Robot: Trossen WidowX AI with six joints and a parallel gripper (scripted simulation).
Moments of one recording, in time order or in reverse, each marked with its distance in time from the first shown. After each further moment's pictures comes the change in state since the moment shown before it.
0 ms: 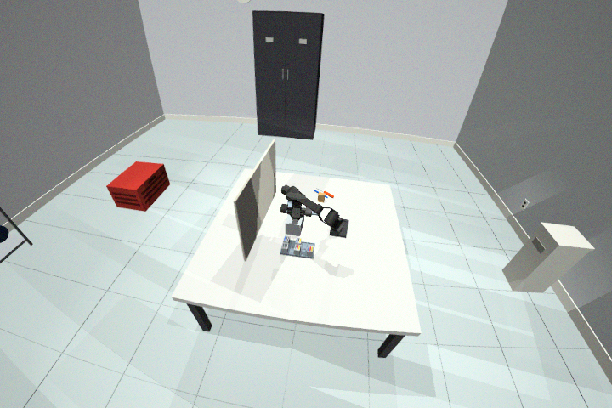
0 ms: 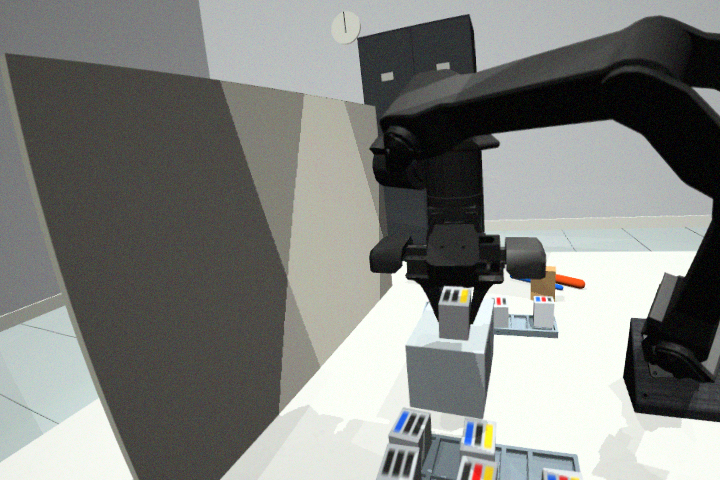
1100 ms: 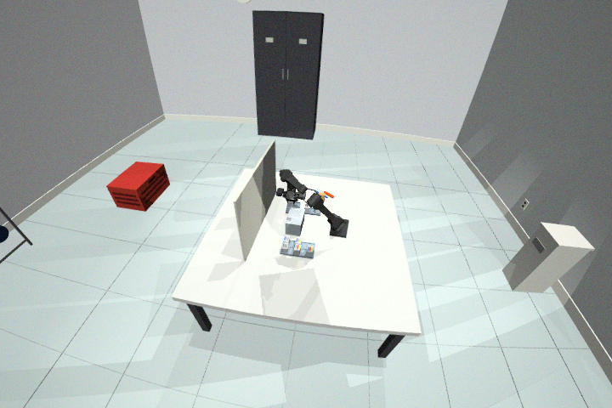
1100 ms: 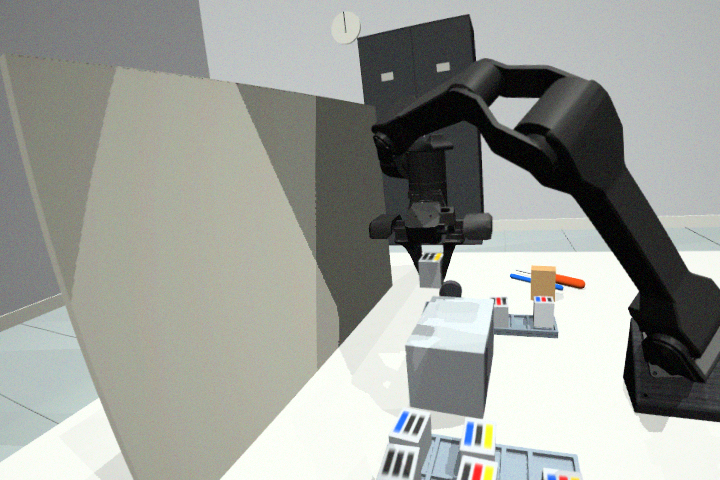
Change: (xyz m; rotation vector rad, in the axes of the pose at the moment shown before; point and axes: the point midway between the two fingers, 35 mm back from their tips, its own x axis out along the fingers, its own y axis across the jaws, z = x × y) arm 0.008 -0.054 -0.152 0.034 -0.004 0.009
